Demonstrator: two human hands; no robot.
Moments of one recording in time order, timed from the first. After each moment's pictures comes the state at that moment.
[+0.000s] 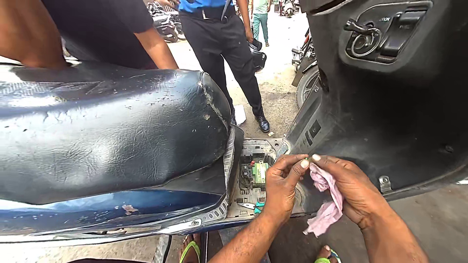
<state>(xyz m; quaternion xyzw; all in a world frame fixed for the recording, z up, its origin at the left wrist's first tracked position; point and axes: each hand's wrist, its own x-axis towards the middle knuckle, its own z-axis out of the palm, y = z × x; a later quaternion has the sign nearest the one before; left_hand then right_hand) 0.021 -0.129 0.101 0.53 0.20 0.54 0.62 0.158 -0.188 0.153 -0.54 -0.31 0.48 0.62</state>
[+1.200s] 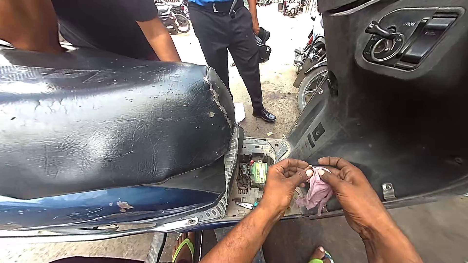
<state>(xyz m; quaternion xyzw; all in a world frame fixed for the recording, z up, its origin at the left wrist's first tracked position) 0.010 -0.112 0.103 0.52 0.29 0.41 0.69 0.154 -0.190 0.146 -0.64 -0.35 0.37 0.57</state>
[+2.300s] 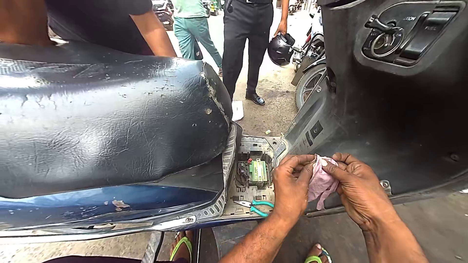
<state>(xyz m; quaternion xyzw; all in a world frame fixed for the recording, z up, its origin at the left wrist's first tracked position) 0.038 -0.132 0.106 0.59 0.33 0.51 0.53 0.161 -0.188 0.149 -0.59 -0.29 0.38 0.66</state>
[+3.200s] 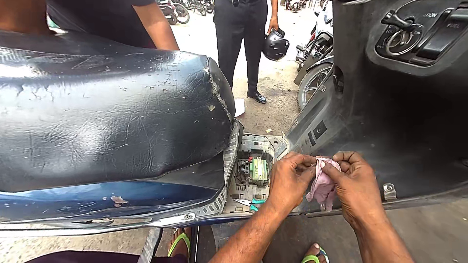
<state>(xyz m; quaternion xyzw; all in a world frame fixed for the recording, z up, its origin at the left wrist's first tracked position) 0.025 -0.109 0.107 0.70 0.31 0.44 0.48 0.149 -0.179 0.145 -0.66 -0.34 0.24 0.62</state>
